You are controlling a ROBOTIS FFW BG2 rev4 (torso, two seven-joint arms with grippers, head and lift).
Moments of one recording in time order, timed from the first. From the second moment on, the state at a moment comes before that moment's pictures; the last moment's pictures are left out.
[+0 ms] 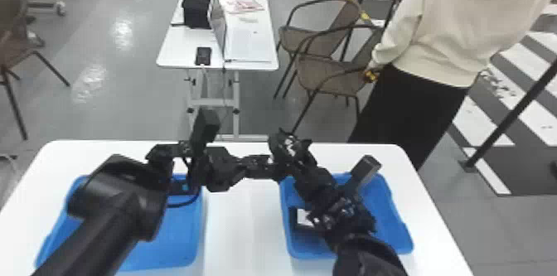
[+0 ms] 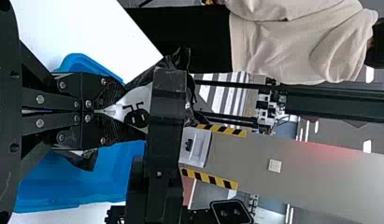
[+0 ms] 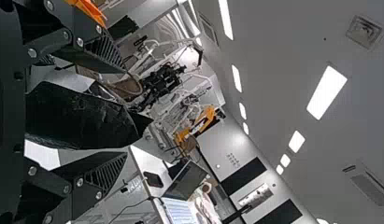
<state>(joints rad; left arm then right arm) -0.55 0.00 -0.36 -0.75 0.00 -0.06 -0.99 -0.15 -0.03 0.09 -1.07 -0.64 -0.17 0.60</state>
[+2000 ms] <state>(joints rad) -0.05 0.06 0.28 -1.29 -0.06 0.20 -0.96 -0.13 -0.09 -0.19 -0.82 -0.60 -0.34 0.36</state>
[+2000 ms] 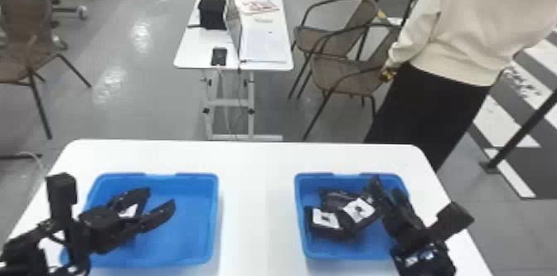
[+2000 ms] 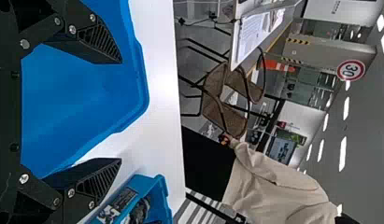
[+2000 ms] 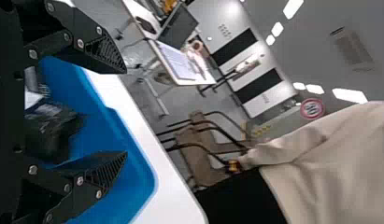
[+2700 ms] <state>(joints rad) 0.02 0.00 0.40 -1.39 -0.24 0.26 -0.72 0.25 0.00 -0.15 -1.60 -0.16 -0.51 0.03</state>
